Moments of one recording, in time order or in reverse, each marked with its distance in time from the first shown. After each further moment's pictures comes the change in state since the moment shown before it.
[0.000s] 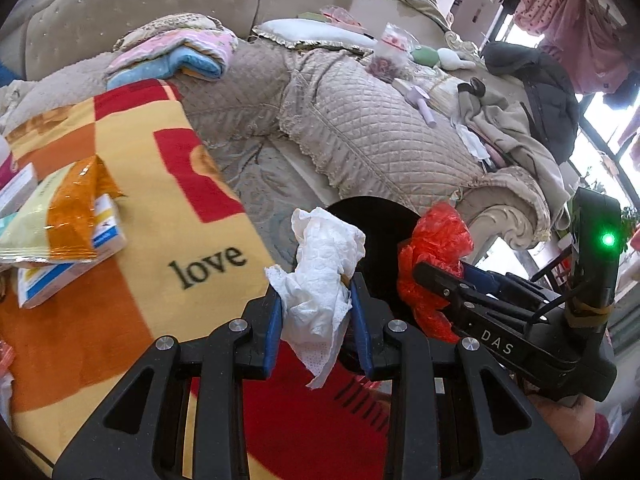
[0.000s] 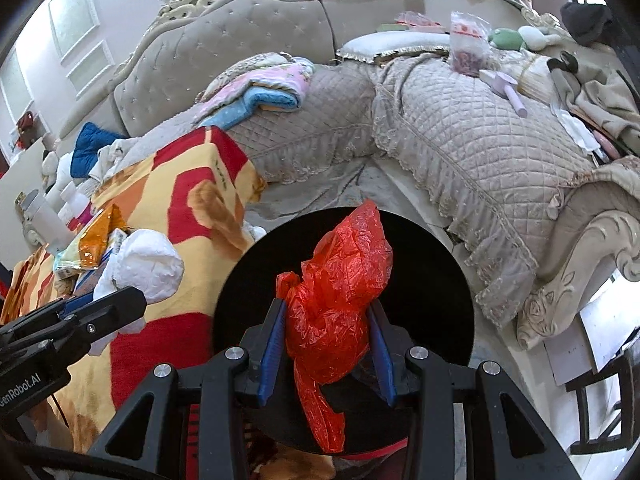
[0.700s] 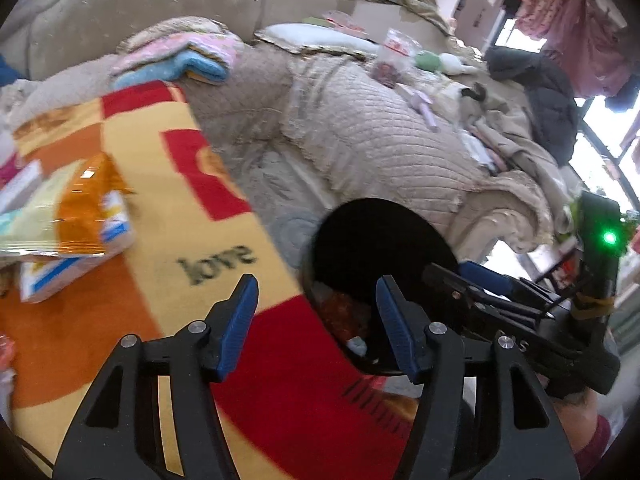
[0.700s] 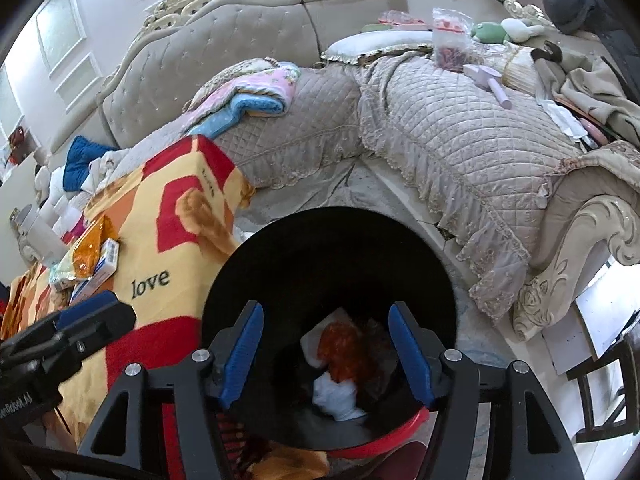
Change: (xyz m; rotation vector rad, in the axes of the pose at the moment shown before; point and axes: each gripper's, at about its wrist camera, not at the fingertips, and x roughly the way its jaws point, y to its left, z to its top) left arm -0.011 0.010 -0.004 -0.014 -0.031 0.044; right arm -0.004 -0.006 -0.004 0.038 -0.009 -0.010
